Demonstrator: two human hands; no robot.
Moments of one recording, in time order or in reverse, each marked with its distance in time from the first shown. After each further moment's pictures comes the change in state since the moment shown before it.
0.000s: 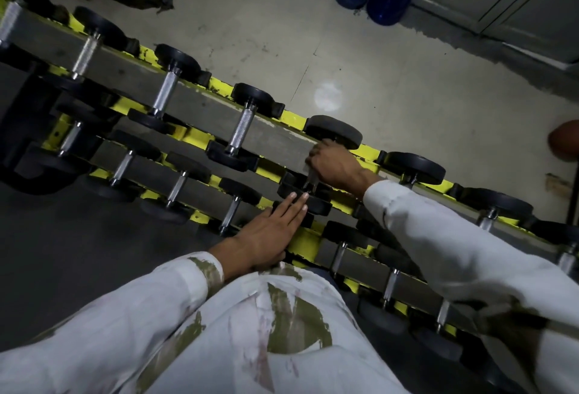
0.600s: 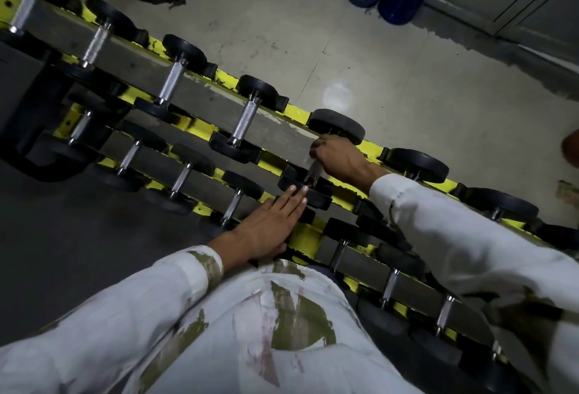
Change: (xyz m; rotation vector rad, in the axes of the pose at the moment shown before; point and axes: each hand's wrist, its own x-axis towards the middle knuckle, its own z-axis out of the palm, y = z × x) left_hand -0.003 0.010 -0.001 -0.018 0.046 -0.039; right_hand -0.005 0.011 0.002 0.141 0.007 0.041
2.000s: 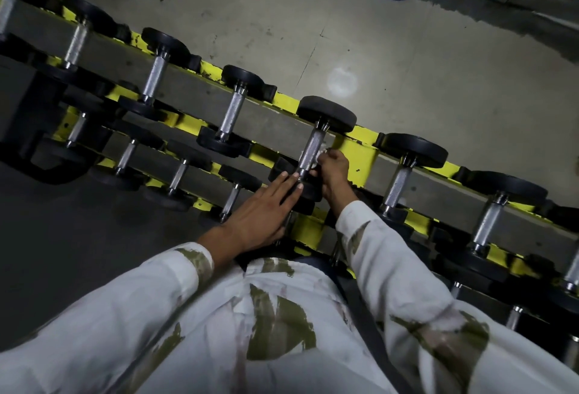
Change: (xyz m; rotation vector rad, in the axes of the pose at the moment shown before) left_hand 0.009 0.003 -0.011 -0.102 0.088 -0.034; right_hand 0.001 -0.043 0.086 1.952 0.475 1.323
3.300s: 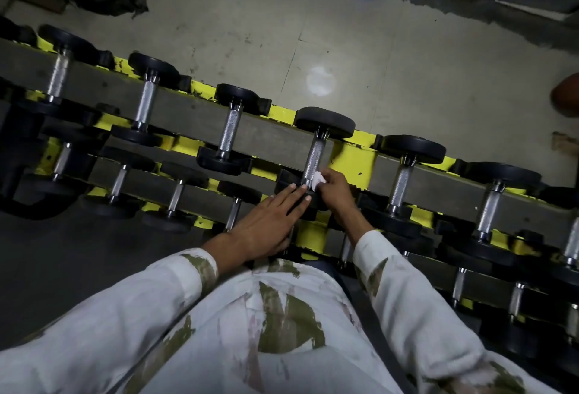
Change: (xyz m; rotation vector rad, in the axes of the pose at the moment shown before) left_hand 0.005 -0.032 -0.010 0.064 -0.089 0.164; right_hand -0.032 0.020 -0.013 -0.476 -0.118 -0.257
